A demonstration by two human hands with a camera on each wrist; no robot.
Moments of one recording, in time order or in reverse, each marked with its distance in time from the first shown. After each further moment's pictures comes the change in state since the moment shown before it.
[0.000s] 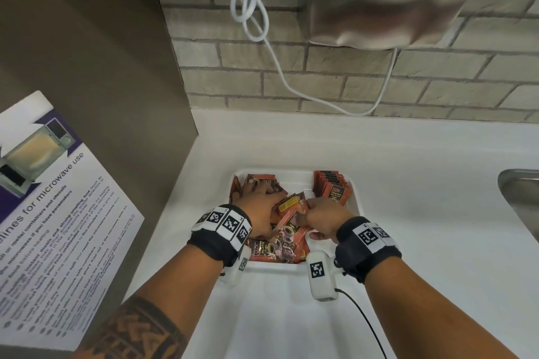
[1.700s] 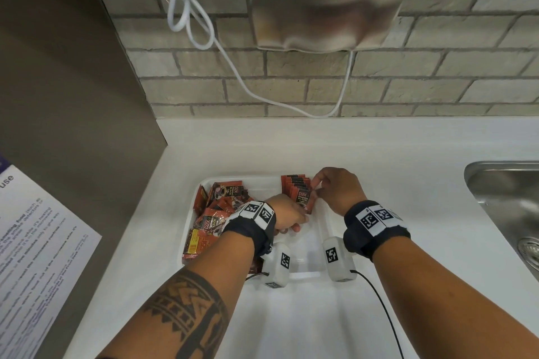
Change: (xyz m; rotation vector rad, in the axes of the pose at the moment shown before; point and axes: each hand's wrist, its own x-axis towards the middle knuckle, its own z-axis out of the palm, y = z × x) left_hand 0.063 0.108 -0.002 -0.646 -0.199 -0.062; right_hand 0.010 0.035 -0.104 -0.233 0.461 -0.230
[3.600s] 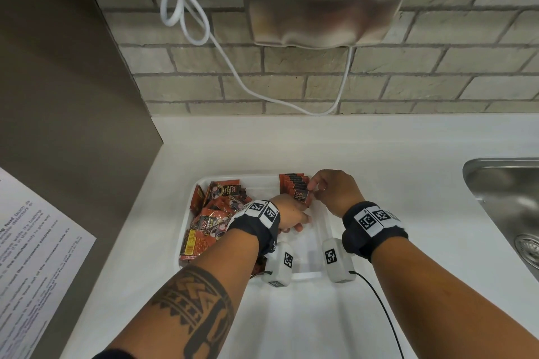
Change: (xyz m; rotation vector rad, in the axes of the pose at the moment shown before) left_hand 0.027 -0.003 0.008 0.039 -0.020 0.014; right_hand 0.004 0.008 0.008 -0.028 -0.025 -0.050
